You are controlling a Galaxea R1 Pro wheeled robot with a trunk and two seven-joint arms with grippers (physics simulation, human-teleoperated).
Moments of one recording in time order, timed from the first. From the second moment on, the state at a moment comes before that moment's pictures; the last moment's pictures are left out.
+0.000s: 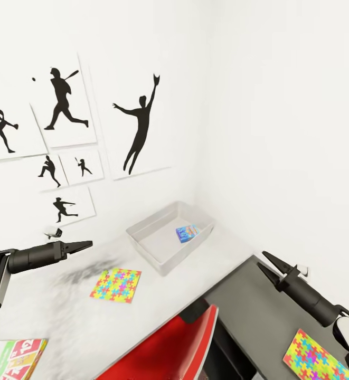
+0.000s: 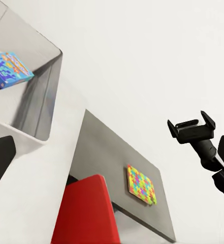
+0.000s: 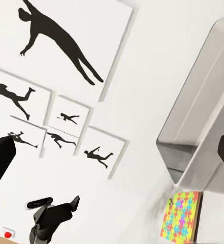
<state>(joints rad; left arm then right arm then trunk) -0.65 0.34 0.37 -1.13 -0.02 0.94 -1.57 -0.20 -0.28 -0.26 -1.36 -1.22 0.76 0.65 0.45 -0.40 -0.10</state>
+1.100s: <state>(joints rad) -0.65 0.34 0.37 -1.13 -0.02 0.94 -1.57 -0.20 -0.28 -0.26 -1.36 -1.22 0.76 0.65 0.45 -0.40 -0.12</state>
